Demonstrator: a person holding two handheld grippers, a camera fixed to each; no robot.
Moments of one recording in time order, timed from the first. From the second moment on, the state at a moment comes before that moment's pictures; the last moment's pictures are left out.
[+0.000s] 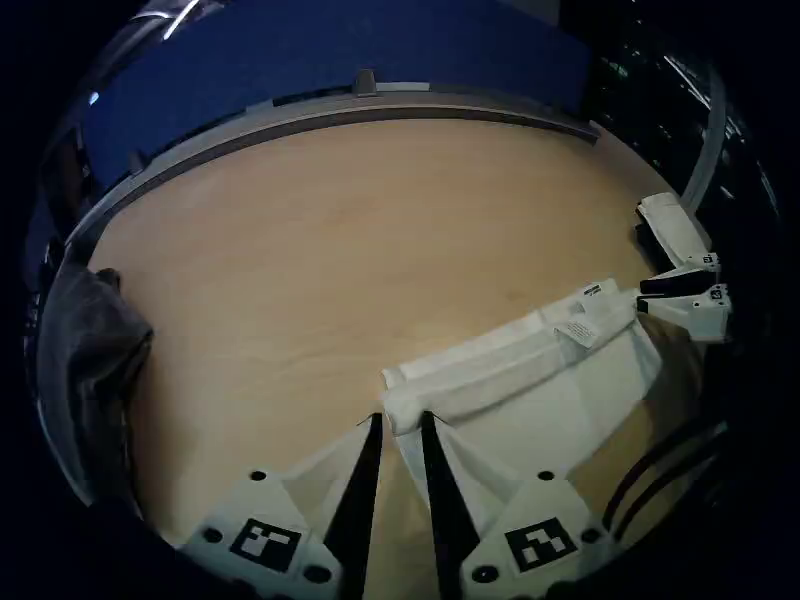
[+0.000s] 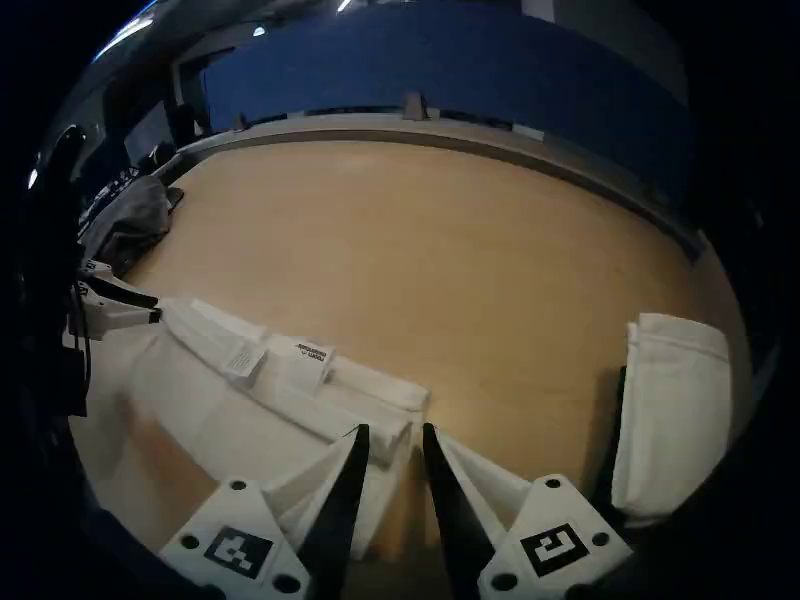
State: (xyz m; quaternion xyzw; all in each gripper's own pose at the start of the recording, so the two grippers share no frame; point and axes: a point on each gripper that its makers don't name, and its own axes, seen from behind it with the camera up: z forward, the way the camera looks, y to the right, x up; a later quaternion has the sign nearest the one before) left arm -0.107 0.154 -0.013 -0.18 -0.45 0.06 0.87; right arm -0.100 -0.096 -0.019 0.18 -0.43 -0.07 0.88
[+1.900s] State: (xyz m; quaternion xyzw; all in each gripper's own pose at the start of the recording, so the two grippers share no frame) left arm -0.088 0.116 -0.100 -0.13 -0.45 0.00 0.88; right arm -0.087 -0.090 -0.090 0.18 -0.40 -0.08 0.89
